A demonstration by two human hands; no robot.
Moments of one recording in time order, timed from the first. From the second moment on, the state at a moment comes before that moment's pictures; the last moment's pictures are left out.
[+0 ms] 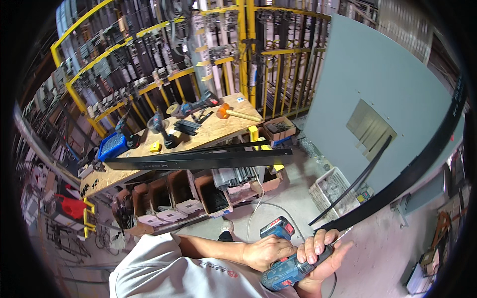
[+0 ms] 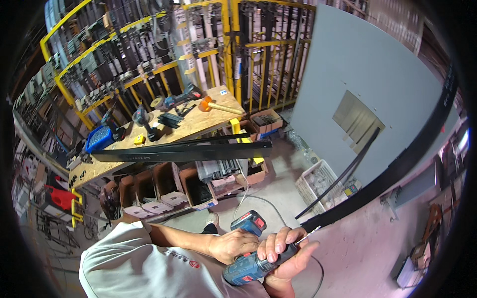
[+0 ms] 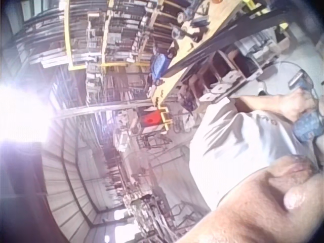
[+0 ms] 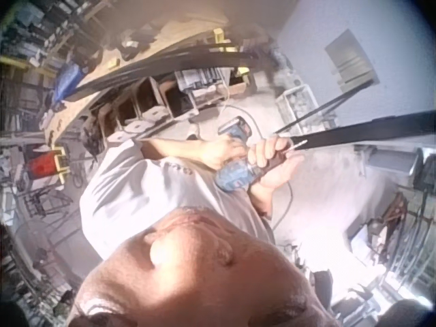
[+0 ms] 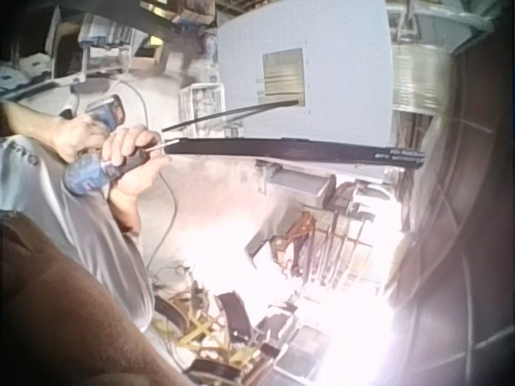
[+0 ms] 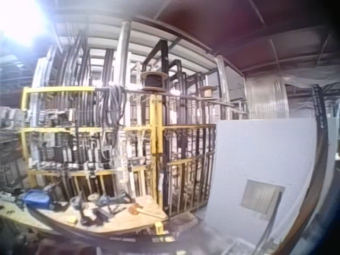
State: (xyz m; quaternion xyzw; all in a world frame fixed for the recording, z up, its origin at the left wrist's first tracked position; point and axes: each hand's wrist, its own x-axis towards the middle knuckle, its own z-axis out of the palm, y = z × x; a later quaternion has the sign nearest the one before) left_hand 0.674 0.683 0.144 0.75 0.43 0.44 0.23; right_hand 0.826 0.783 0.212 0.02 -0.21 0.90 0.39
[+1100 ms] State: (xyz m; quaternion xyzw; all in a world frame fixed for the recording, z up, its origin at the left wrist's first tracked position) left_hand 0.682 0.700 0.145 0.75 0.43 0.44 0.25; right_hand 0.833 0.812 0.208 0.07 -0.26 0.91 0.31
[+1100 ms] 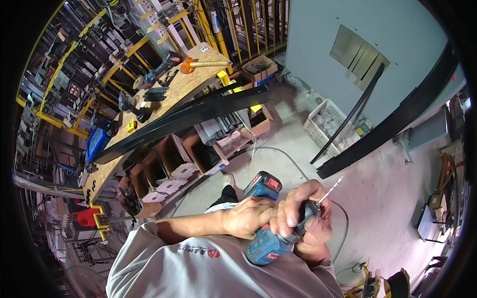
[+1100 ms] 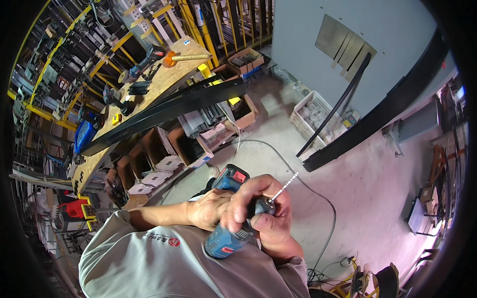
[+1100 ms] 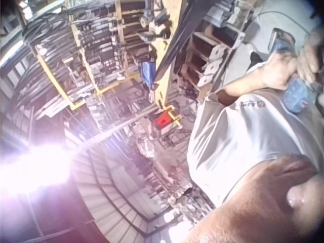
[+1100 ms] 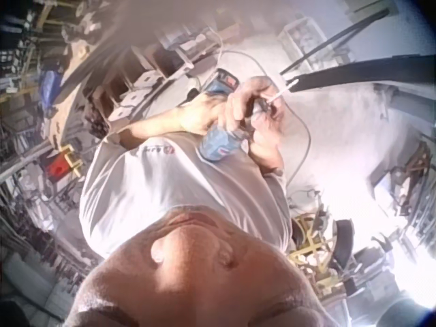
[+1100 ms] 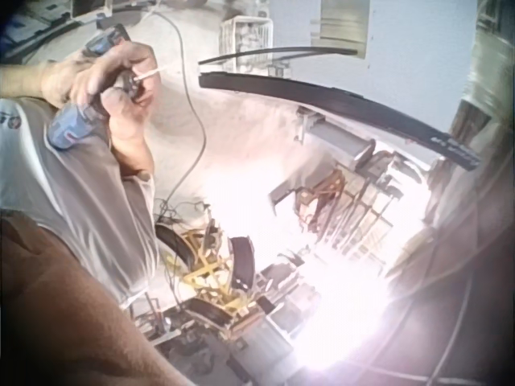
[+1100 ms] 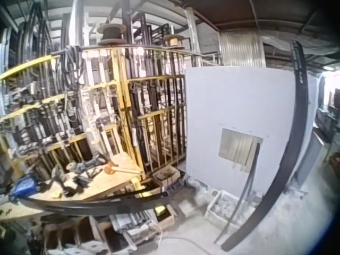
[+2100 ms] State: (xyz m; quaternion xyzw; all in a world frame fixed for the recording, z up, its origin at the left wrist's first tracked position) left_hand 0.470 0.870 0.162 0.70 0.44 0.27 0.48; right_hand 0.632 0.873 0.157 -0.34 -0.57 0.61 0.43
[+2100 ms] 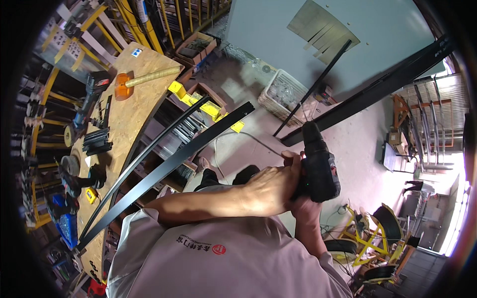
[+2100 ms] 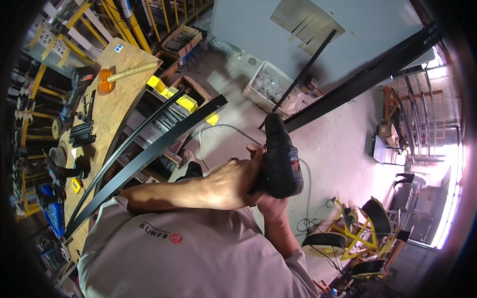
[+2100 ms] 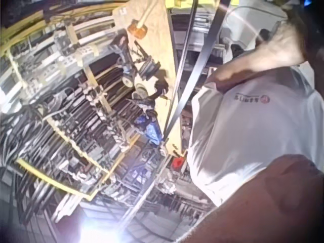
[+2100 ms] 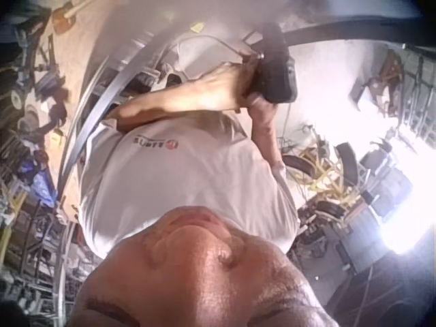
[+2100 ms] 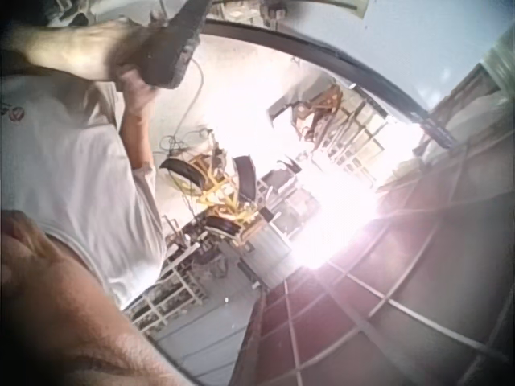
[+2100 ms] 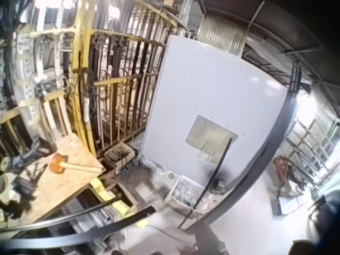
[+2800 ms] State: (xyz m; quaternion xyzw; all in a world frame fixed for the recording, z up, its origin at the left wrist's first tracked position) left_hand 0.341 0.901 0.013 0.53 0.81 0.06 0.26; right_hand 0.424 1.058 0.043 -0.27 -0.94 -0.05 0.18
